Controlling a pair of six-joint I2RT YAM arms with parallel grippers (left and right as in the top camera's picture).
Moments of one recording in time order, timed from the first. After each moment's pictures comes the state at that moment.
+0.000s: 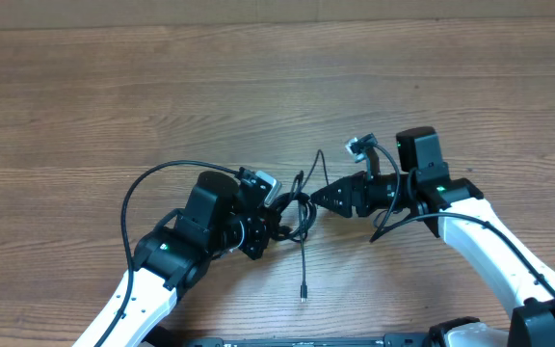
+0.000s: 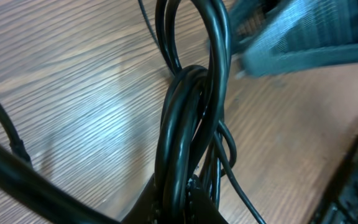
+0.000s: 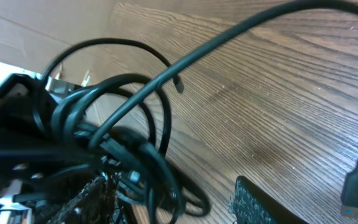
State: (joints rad) left arm -0.52 1.07 0.68 -0.44 0.39 -0.09; right arm 0.26 1.42 0.78 -0.32 -0.94 0.15
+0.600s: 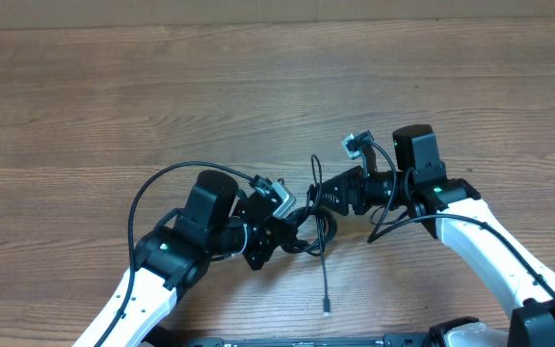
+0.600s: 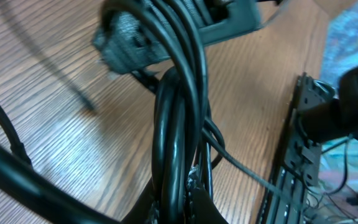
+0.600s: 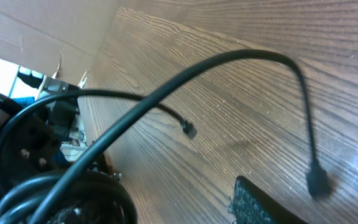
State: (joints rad) left arm -0.52 1.07 0.68 -0.43 0.63 0.07; right arm 0.27 1.42 0.78 -0.25 -0.93 0.15
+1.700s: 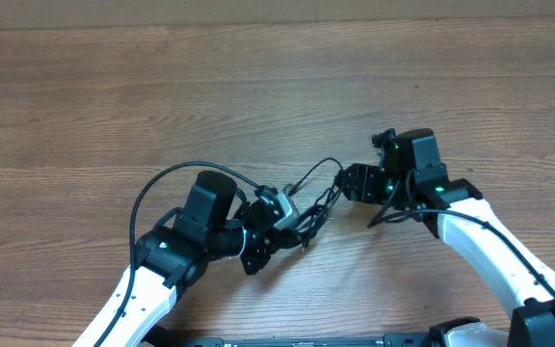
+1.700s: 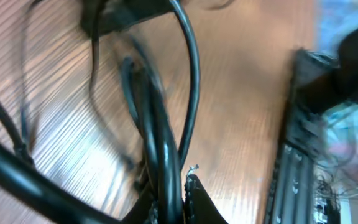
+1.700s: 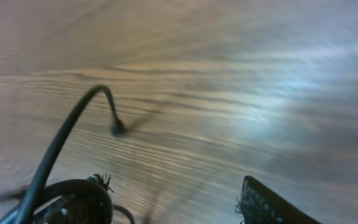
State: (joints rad) left arm -0.51 1.07 0.68 -0.48 0.63 0.19; right arm 0.24 1.42 0.78 -0.38 -0.37 0.41
